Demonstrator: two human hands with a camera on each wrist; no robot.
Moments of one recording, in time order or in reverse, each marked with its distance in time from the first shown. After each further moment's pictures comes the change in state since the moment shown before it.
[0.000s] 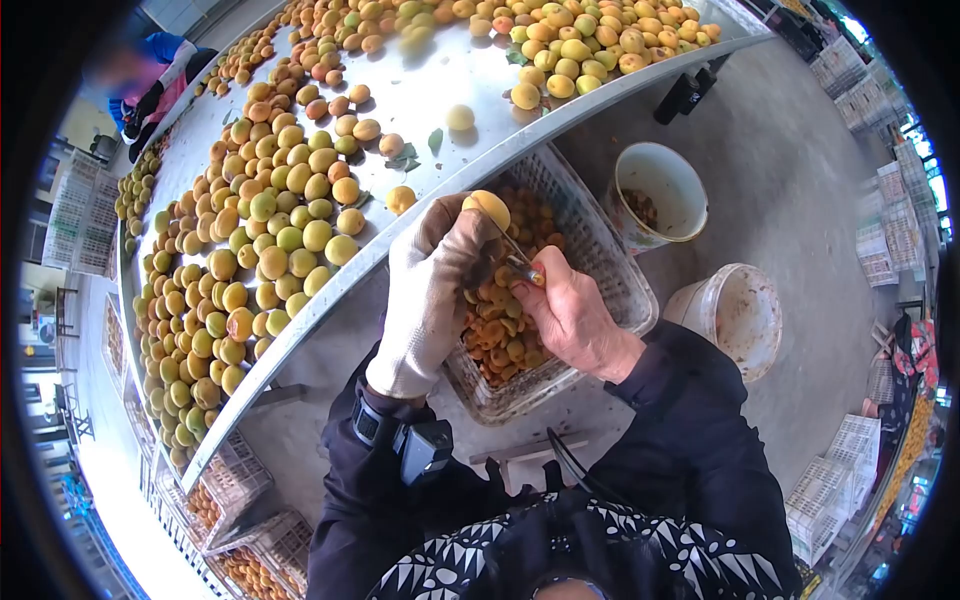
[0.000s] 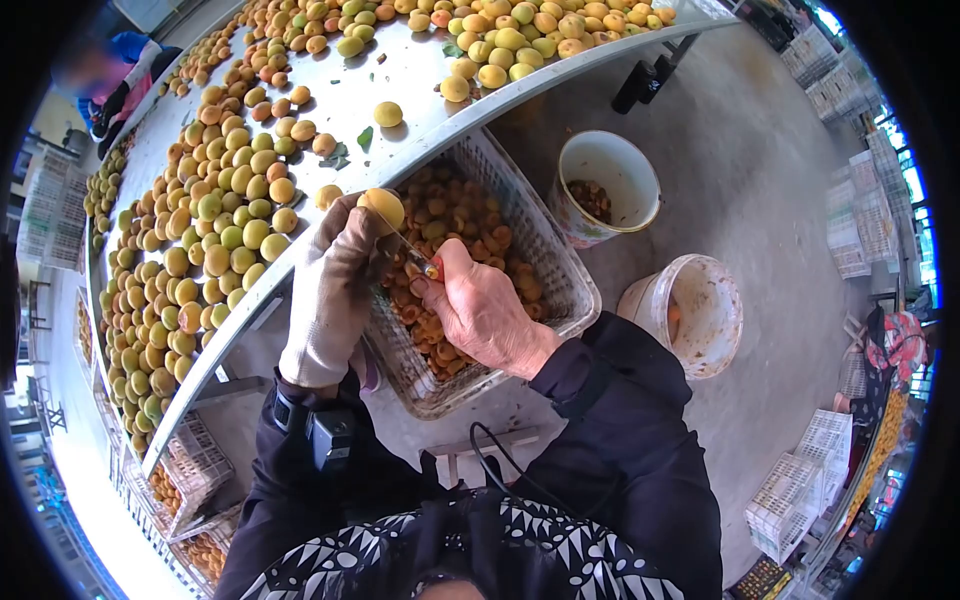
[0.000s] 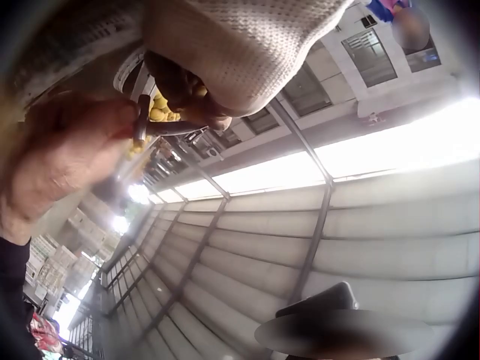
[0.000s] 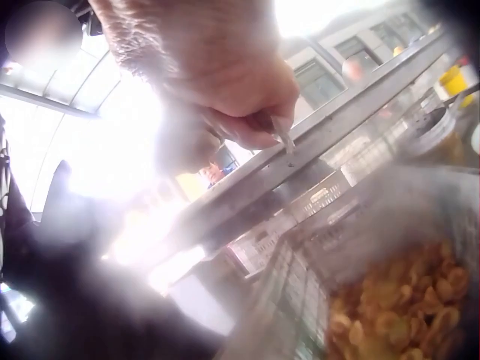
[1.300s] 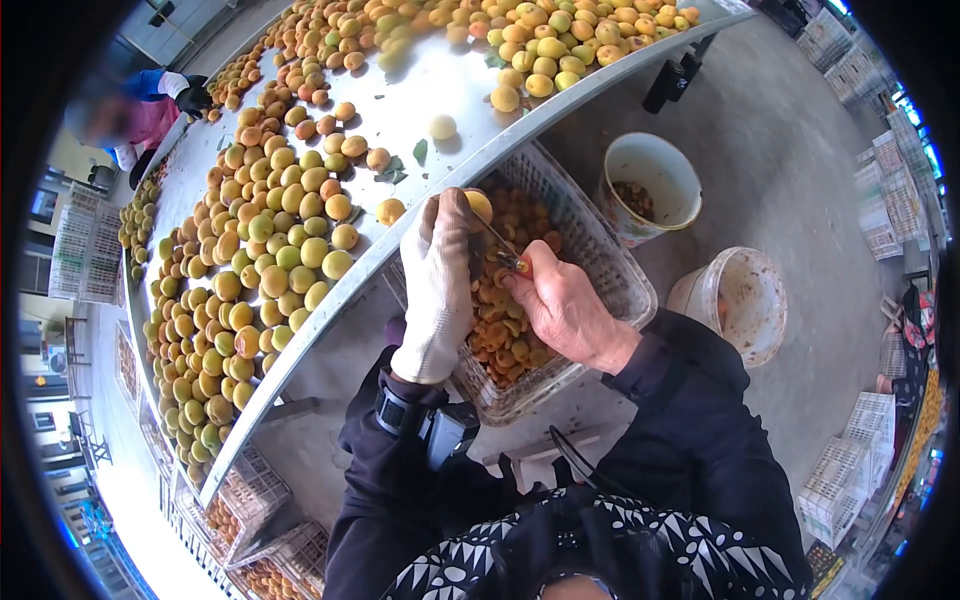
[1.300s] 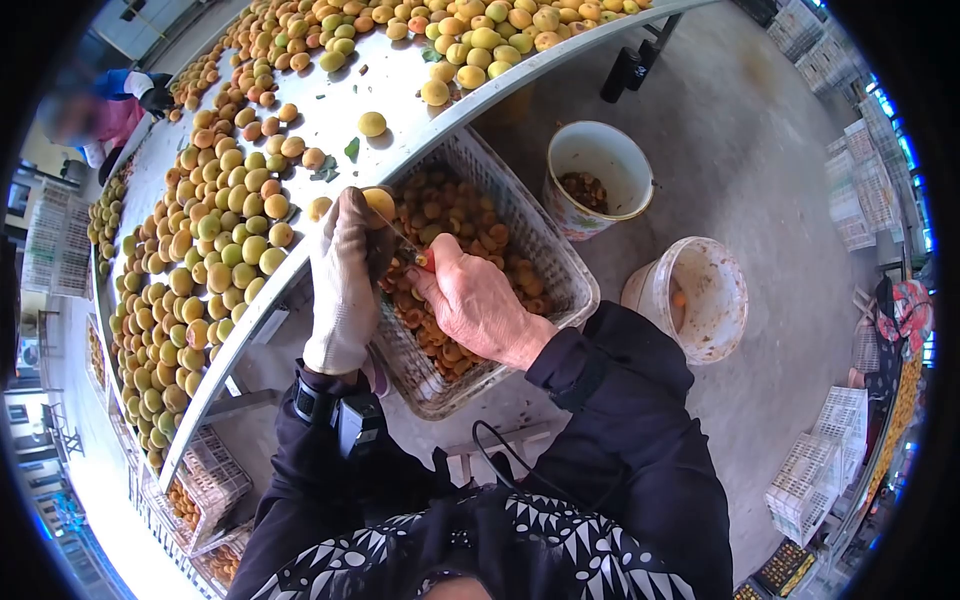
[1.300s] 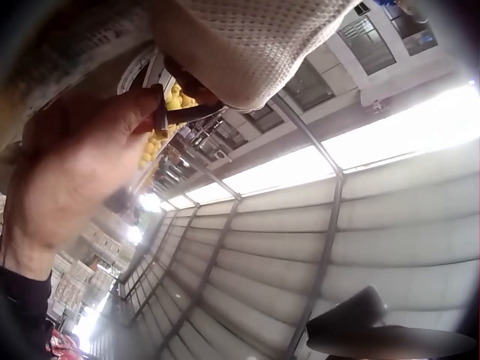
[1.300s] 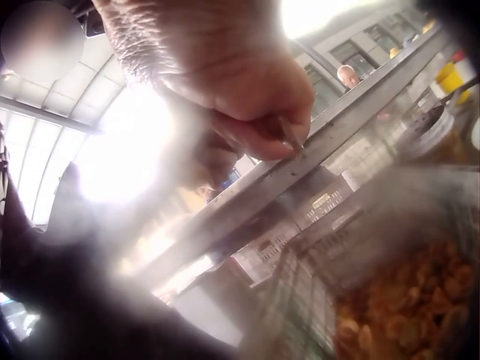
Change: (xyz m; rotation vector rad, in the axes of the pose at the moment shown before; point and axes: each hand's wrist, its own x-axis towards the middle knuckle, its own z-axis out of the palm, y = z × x) left_hand 0.014 -0.012 0.016 0.187 0.154 0.046; right_hand 0.001 0.002 -0.002 0.016 0.018 0.121
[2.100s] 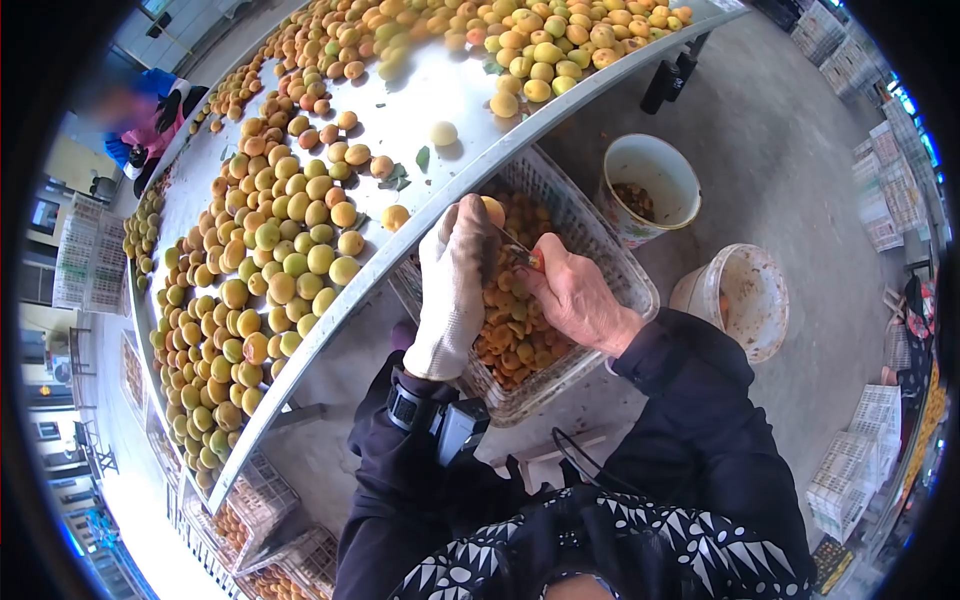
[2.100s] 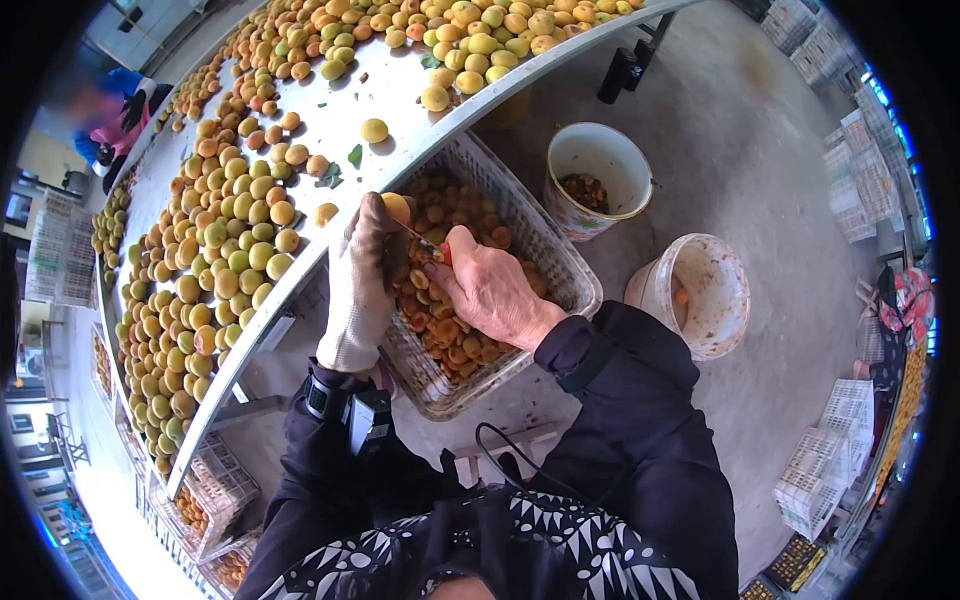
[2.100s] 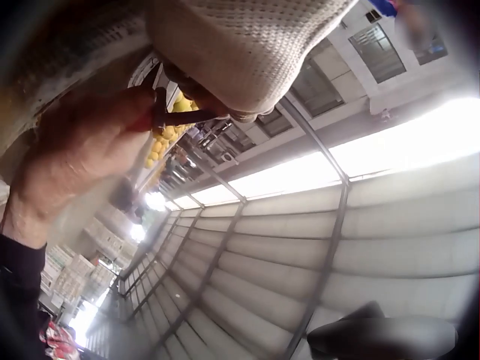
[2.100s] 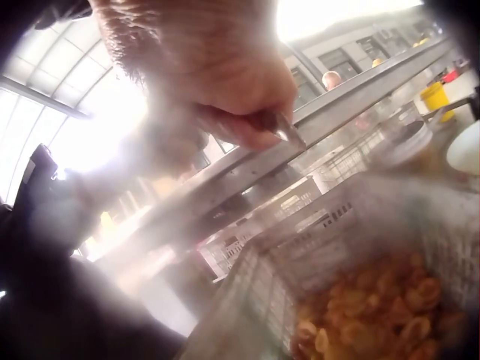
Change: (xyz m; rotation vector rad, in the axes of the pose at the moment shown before) left_hand 0.000 0.000 0.007 -0.007 -0.119 -0.003; right_hand 0.003 0.018 -0.007 -0.156 0.005 -0.059
